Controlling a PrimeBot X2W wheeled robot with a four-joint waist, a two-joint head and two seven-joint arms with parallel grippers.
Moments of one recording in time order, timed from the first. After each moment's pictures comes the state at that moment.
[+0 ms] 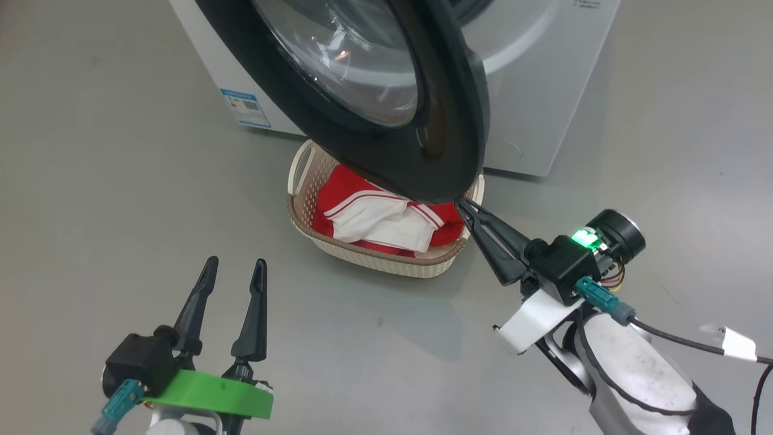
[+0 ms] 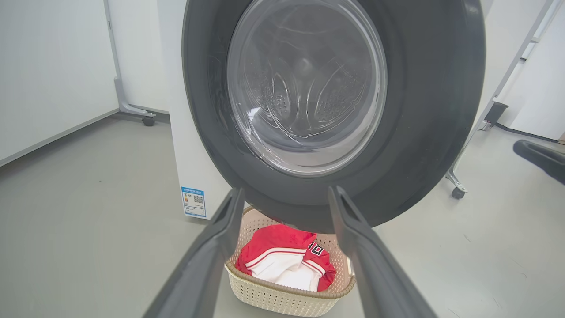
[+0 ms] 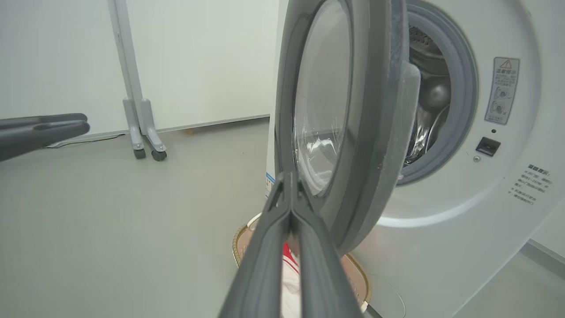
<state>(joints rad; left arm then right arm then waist) -0.04 0.06 -0.23 0.05 -0.47 -0.12 -0.26 -0.31 -0.16 0.51 0.10 0.14 0.12 -0.15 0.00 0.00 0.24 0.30</state>
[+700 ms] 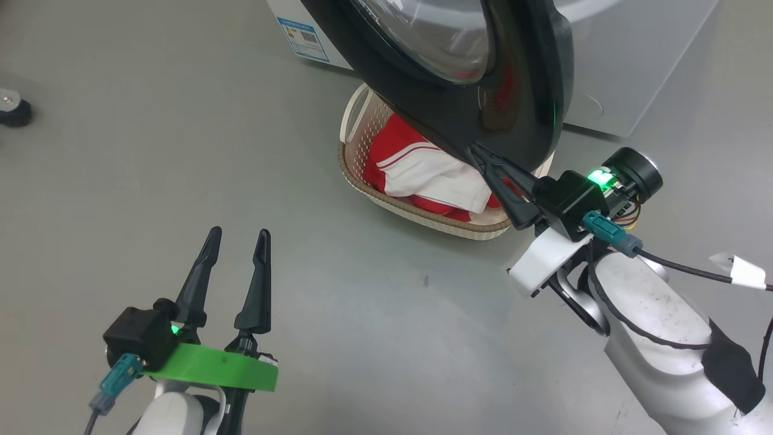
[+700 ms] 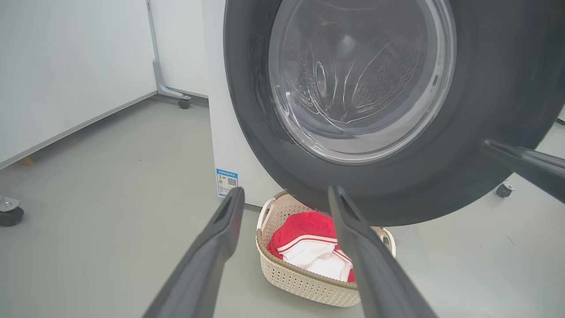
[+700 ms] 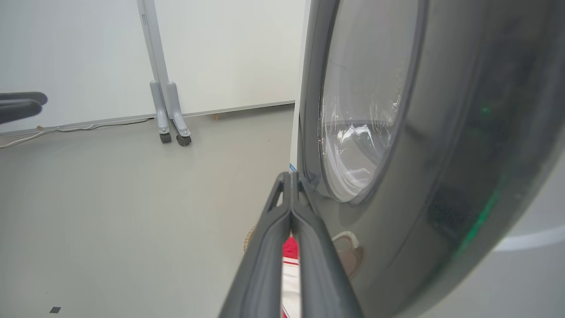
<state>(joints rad) -0.11 0.04 -0.24 0.06 -0.49 -0.12 -0.26 -0.51 -0.22 0.57 0.22 0.19 0.12 -0.13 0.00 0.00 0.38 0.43</state>
